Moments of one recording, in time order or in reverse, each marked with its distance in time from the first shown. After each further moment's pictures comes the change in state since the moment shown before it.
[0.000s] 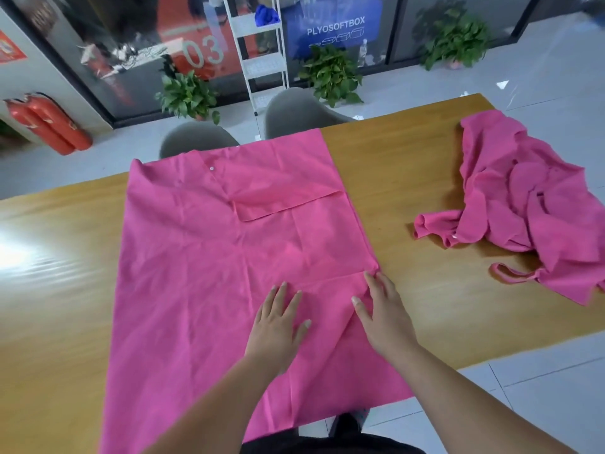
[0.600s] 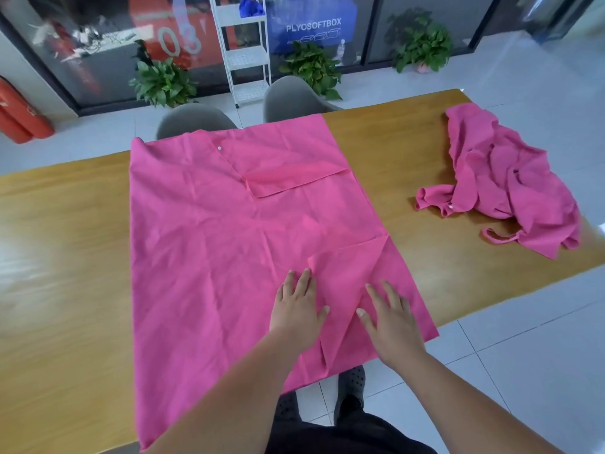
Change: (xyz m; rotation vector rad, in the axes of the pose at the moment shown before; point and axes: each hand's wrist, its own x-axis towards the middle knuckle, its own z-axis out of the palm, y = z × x) left_hand -0.039 -0.021 -0.008 0.013 -0.088 0.099; right_hand -0.103 -0.039 0.057 -0.299 -0.029 0.089
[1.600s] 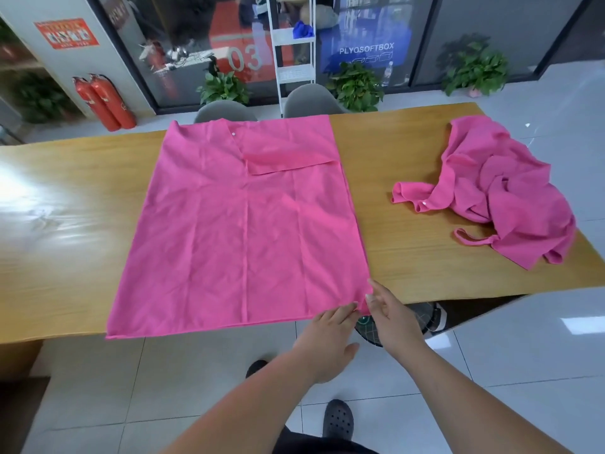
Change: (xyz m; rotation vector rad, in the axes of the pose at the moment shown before) left_hand -0.081 0.211 0.086 -0.039 0.005 0.200; right_hand -0.047 0.157 -0.050 0.604 -0.103 -0.105
